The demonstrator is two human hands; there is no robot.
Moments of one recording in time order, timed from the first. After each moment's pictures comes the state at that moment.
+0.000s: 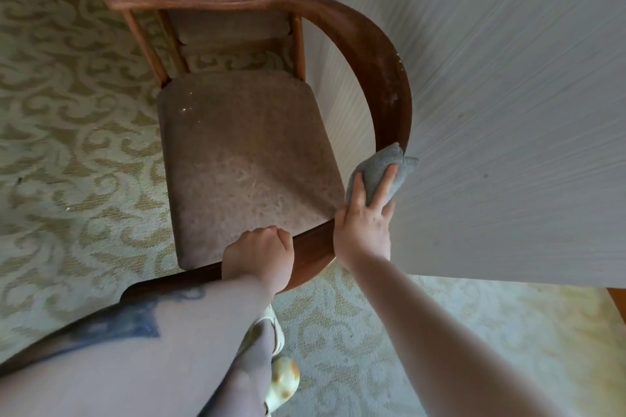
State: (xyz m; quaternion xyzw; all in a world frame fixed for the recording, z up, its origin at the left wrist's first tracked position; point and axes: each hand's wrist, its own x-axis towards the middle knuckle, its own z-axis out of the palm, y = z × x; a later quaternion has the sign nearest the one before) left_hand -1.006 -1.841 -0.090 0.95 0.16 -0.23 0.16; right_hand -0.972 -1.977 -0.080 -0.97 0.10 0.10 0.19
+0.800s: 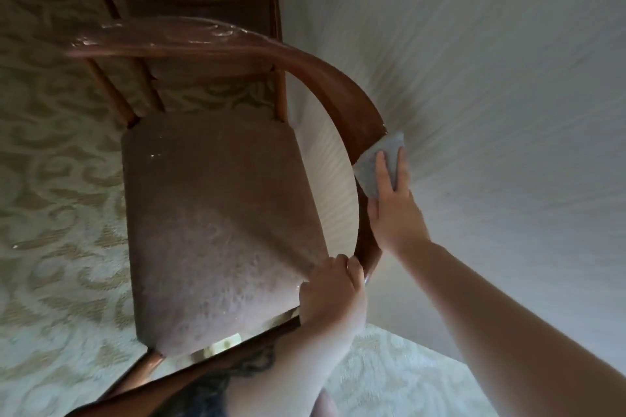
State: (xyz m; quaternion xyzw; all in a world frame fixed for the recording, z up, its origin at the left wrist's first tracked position) left_hand -0.920 -1.945 -0.069 0.92 0.04 -0.25 0.32; right_hand -0.818 -2.050 -0.057 -0.99 -0.01 0.08 0.11
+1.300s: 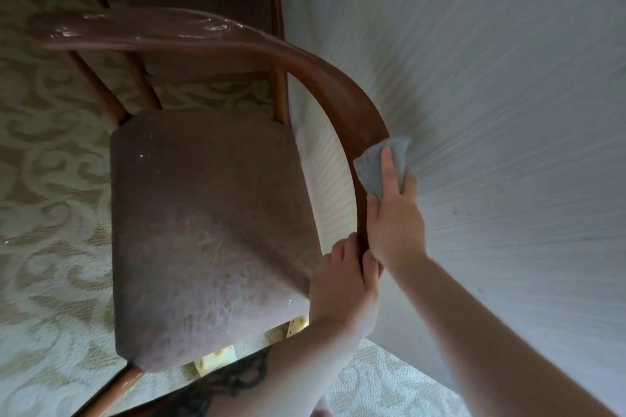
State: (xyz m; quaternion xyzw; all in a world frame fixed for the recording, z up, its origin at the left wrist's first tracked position) left_hand -0.890 -1.975 -0.093 0.88 0.03 -0.12 0.47; right_hand -0.802 -2.042 -0.056 -0.98 0.05 0.04 0.17
